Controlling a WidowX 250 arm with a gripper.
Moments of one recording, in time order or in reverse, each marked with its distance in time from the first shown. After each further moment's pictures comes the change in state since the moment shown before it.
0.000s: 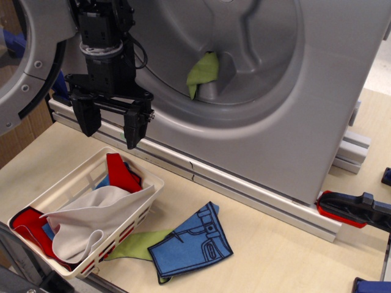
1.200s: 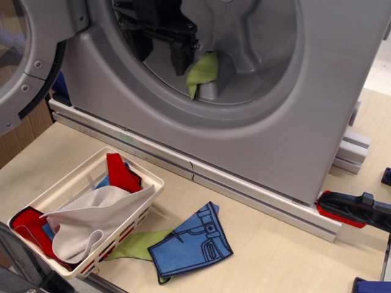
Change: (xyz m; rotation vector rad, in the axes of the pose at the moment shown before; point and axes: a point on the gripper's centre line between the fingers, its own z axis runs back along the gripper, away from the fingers) arm 0.089 -0.025 0.056 -0.003 -0.363 -0.156
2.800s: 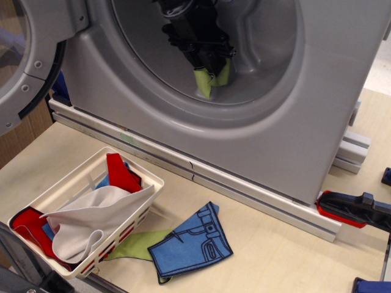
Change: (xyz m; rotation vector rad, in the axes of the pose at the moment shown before) arm 0.033 -0.017 -0.050 -0.233 -0.124 -0.017
